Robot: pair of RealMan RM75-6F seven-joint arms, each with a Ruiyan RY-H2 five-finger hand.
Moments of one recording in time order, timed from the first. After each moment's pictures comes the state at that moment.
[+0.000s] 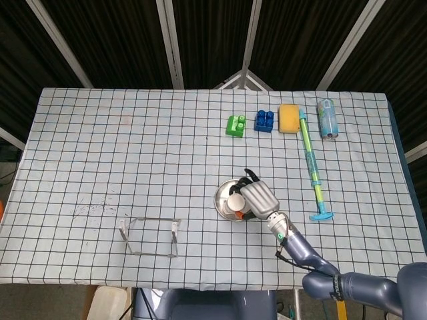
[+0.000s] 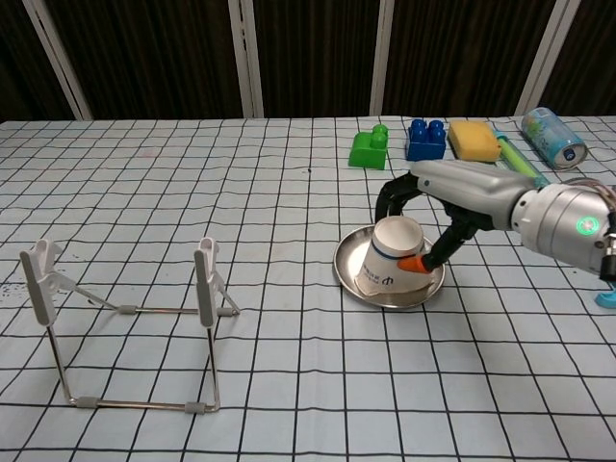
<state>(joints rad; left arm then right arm) -0.08 -1.14 -0.16 -1.44 1.37 1.52 -0.11 0.74 -1.60 0.13 -1.44 -1.25 0.93 -0.14</state>
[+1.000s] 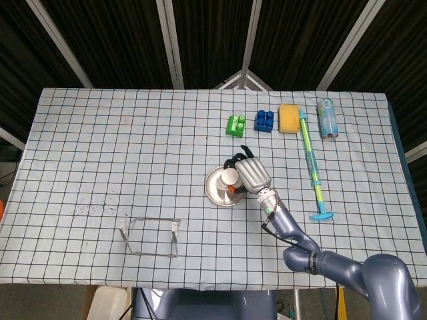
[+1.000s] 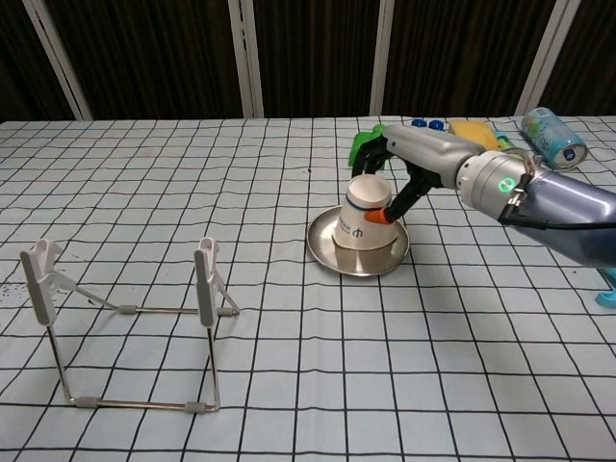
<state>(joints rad) -0.09 -1.14 -0.16 -1.43 1.37 1.51 -0.10 0.84 -1.77 0.25 -1.07 -1.27 0.91 0.02</state>
